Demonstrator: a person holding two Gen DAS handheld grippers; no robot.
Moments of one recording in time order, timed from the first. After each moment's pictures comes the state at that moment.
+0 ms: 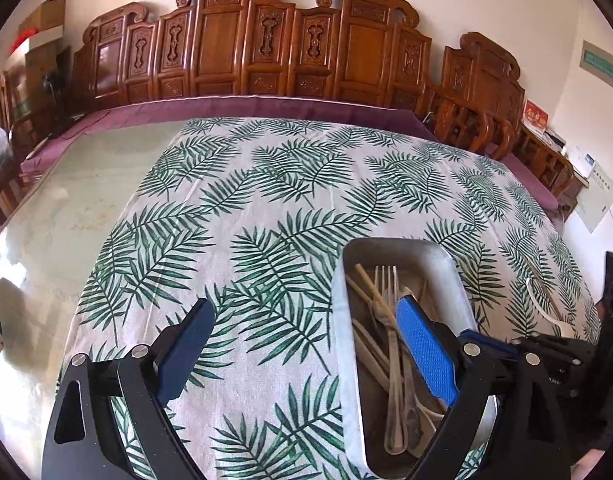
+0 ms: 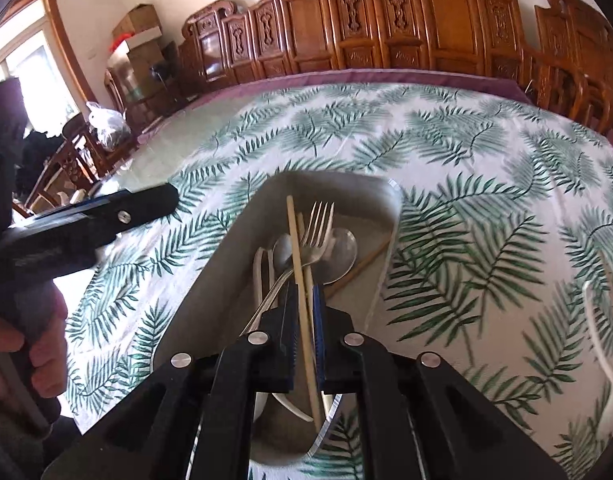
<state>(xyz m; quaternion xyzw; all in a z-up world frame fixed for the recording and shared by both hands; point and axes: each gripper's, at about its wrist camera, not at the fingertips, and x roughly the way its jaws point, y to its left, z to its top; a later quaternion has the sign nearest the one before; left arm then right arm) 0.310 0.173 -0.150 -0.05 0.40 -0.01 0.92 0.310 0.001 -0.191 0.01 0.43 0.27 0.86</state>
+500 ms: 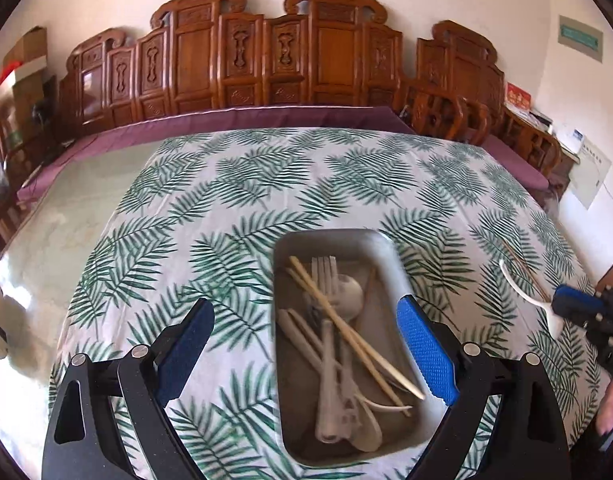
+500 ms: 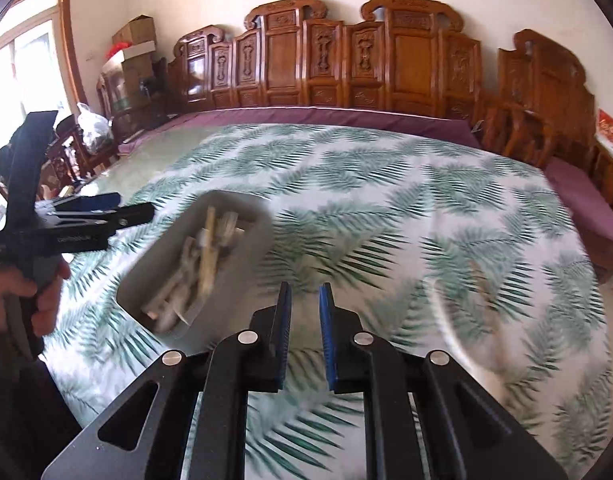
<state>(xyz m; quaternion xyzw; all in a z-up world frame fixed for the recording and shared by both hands) 0.288 0.106 -0.140 -0.01 0.39 -0.02 0.92 0.266 -0.137 -0.145 -0.04 0.38 0.22 0.90</state>
